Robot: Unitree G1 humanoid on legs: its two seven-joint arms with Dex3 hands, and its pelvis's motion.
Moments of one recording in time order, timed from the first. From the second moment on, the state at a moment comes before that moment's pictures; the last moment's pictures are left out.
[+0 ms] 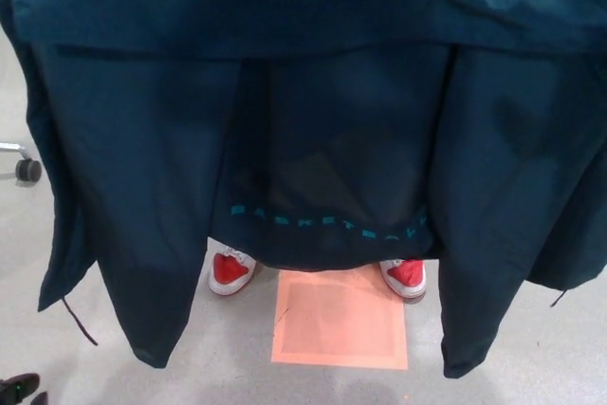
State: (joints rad) left_arm -0.23 0.47 0.25 1.24 0.01 -0.19 -0.35; right_arm -0.32 -0.65 -0.42 -0.56 0.16 -0.10 0.30
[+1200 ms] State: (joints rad) left_arm -0.27 0.48 0.29 1.23 -0.03 -0.18 -0.39; right_arm -1.42 -0.70 0.59 0.26 -0.06 0.20 0.72
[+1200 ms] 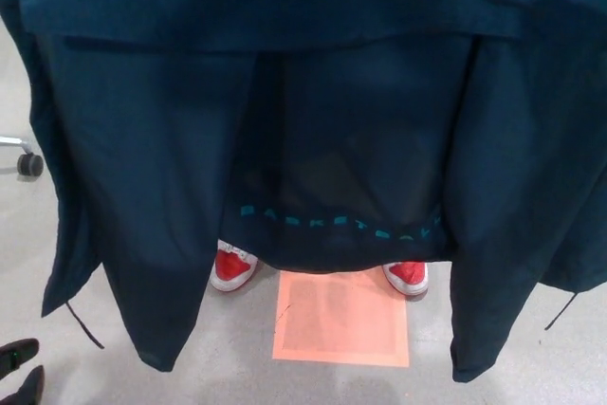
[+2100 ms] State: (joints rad) left_arm -0.26 0.49 0.31 1.22 -0.08 -0.17 -0.43; right_arm -1.59 -0.51 0.66 0.98 -0.16 0.21 1.17
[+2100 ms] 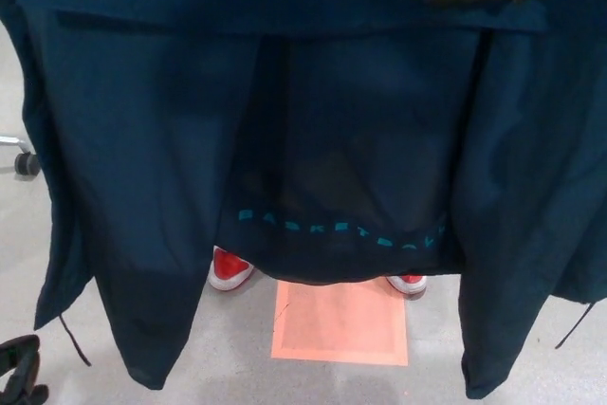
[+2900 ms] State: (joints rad) left_arm -0.25 0.49 0.30 1.21 -0.09 -0.17 -0.43; right_arm -1.50 -0.43 0.88 0.94 -0.43 0.08 0.82
